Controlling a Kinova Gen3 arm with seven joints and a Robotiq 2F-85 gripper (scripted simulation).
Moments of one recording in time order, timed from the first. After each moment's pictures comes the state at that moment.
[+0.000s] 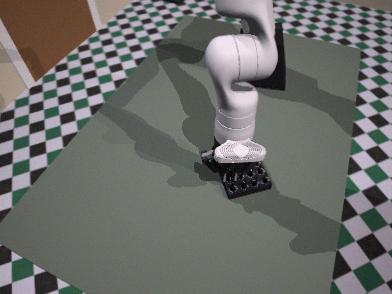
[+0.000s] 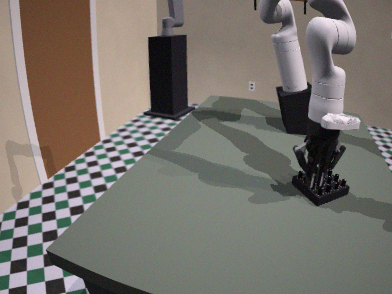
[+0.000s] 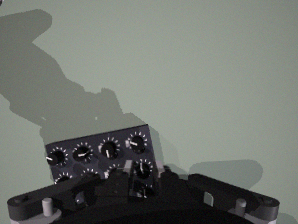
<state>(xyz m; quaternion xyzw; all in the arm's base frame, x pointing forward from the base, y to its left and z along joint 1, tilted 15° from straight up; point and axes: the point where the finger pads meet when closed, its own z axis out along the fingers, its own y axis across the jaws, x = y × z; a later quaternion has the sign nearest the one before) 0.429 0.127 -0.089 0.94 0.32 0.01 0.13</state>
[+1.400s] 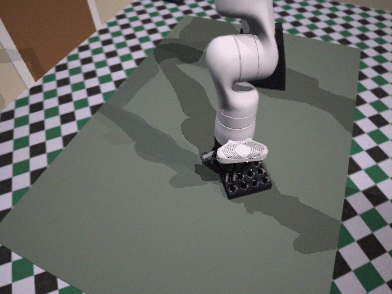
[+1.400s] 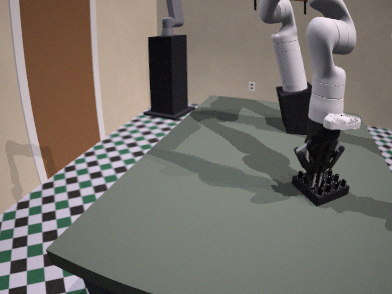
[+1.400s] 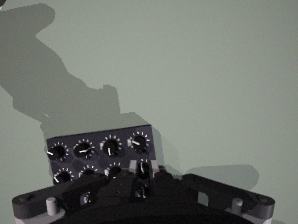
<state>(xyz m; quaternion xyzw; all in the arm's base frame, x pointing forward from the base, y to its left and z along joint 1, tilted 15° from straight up) 0.429 0.128 -0.089 0.93 0.34 0.01 0.13</state>
